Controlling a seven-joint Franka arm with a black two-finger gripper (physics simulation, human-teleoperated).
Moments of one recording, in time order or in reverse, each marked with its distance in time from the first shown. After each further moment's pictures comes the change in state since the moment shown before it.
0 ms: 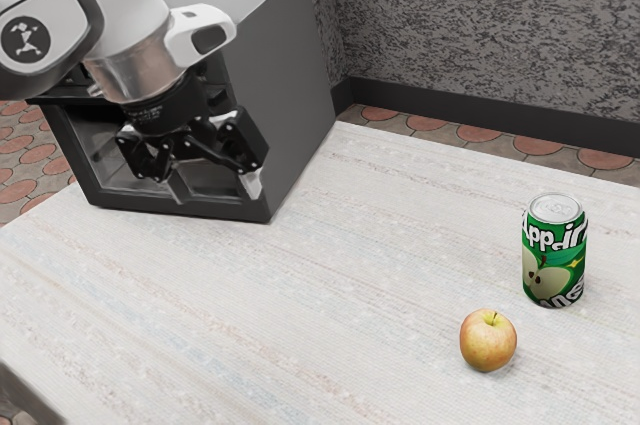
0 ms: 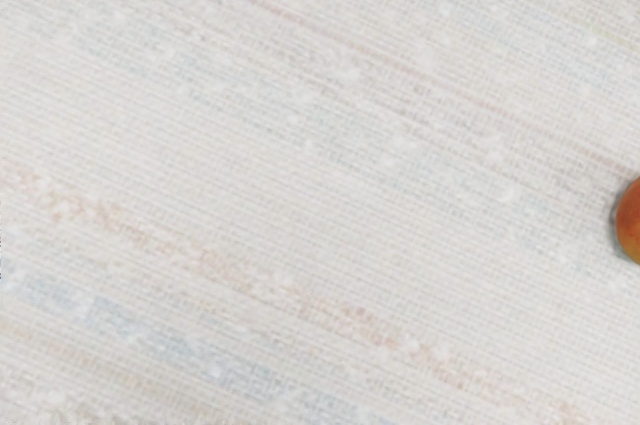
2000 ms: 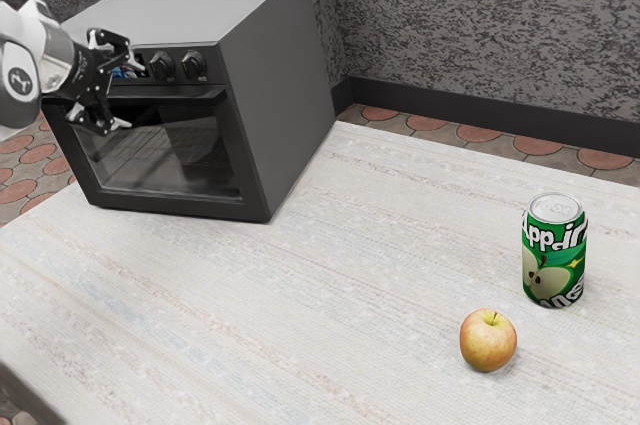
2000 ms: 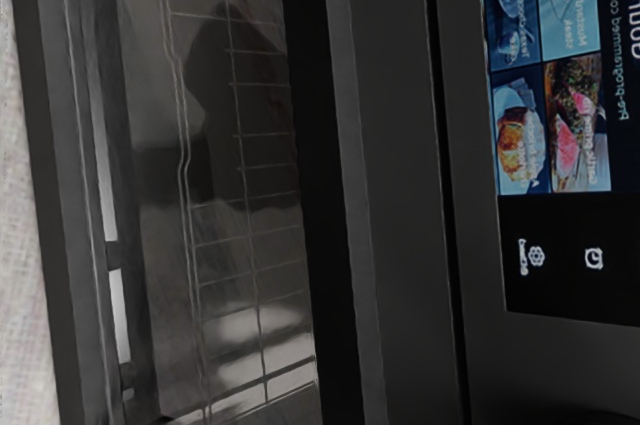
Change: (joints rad) arm 0.619 0.250 -0.045 -0.040 -0.294 0.865 -0.620
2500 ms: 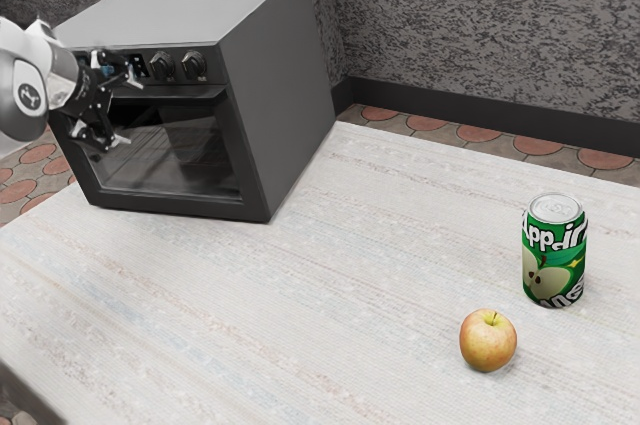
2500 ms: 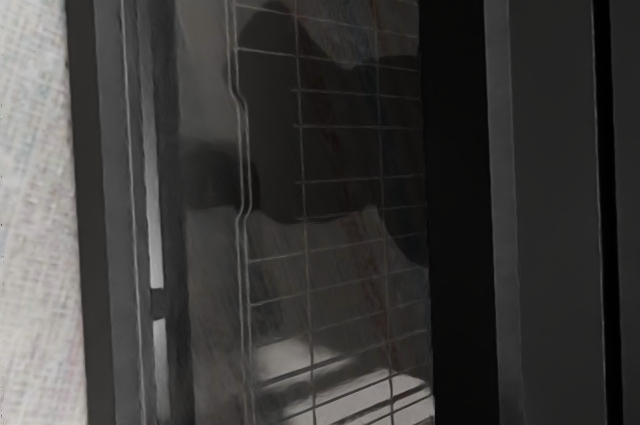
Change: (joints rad) arm 0.029 0.050 0.000 -0.017 0.001 0.020 -0.020
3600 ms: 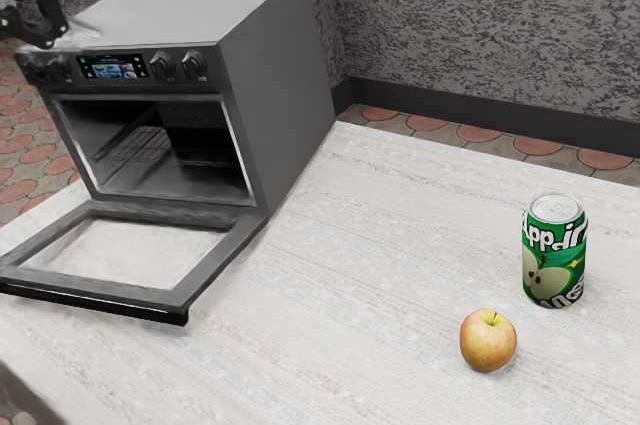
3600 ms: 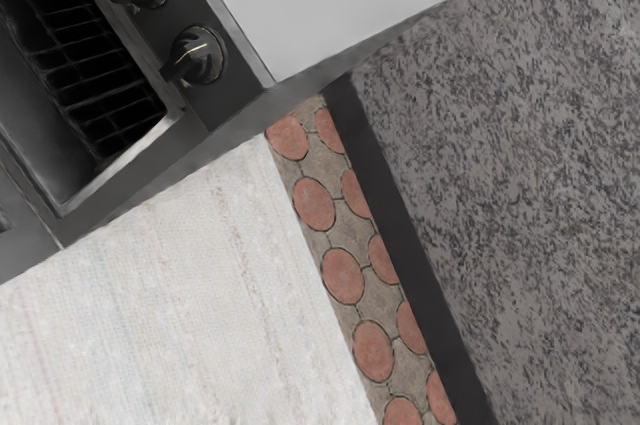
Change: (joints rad) arm -0.337 -0.481 -0.103 0.124 0.327 -0.410 -0.018
